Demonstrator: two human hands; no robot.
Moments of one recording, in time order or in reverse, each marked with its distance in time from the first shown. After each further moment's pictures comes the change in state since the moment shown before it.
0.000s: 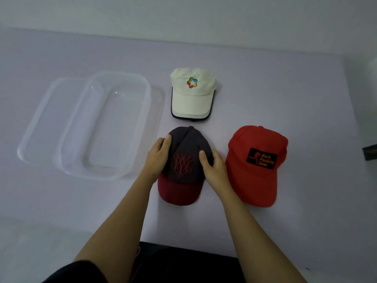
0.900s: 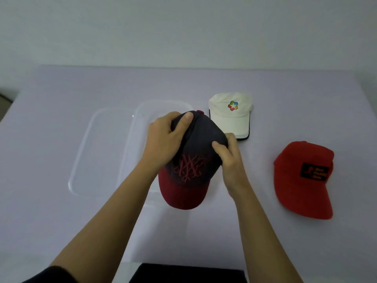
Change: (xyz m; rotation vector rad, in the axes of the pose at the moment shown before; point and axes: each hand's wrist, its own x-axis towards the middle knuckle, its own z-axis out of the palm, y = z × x) left_hand 0.004 0.107 -0.163 0.257 0.056 0.583; right_hand -0.039 -0.146 0.112 0.302 0.023 -0.311
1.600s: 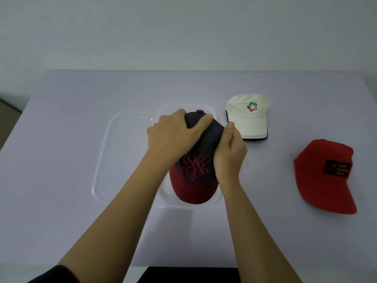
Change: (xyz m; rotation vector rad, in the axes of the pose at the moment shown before) left_hand 0.017 -0.020 -0.062 0.421 -0.101 -0.084; right_hand 0.023 0.001 0.103 -0.196 0.574 -0.161
